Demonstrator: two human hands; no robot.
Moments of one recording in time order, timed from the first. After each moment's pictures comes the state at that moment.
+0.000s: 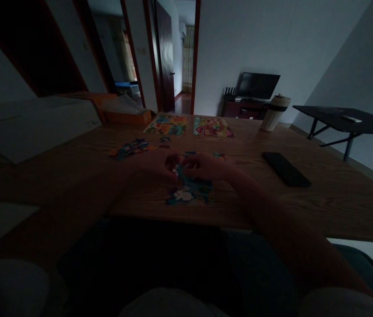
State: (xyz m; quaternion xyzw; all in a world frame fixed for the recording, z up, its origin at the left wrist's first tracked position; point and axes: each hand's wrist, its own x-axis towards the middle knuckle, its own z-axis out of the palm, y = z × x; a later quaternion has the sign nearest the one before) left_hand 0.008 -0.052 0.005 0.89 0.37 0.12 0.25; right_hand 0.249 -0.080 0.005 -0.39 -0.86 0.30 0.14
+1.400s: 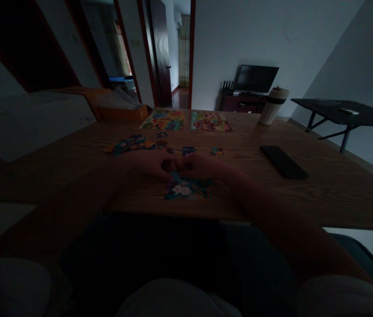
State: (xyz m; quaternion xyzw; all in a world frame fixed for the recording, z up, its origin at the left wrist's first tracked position) left_hand 0.007 -0.058 0.021 0.91 0.32 -0.06 0.24; right_hand 0.239 -0.075 -0.012 -0.31 -0.92 0.23 0.10
